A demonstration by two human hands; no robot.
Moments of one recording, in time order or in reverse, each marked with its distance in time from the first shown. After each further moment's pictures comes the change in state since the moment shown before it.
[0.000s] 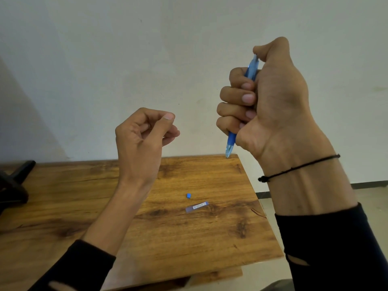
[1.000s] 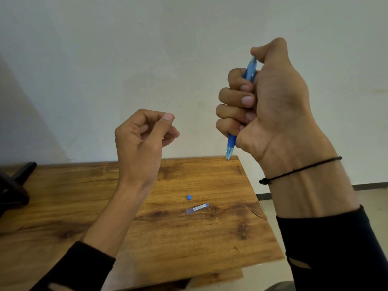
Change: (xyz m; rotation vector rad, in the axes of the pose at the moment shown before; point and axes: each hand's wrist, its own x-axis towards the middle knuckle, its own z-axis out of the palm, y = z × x) left_hand 0.002 0.000 -0.002 0.001 0.014 0.013; right_hand -0.002 -0.001 0.002 -0.009 -0.026 -0.006
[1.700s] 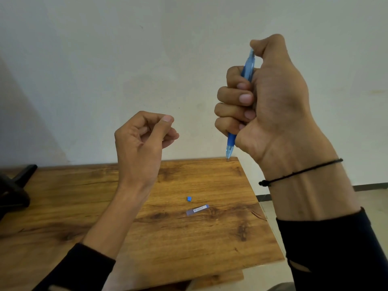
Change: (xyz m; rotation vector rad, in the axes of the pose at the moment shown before) left_hand 0.000 0.000 0.000 0.012 0.000 0.006; right_hand -0.003 -0.003 0.002 -0.029 -0.028 -0.033
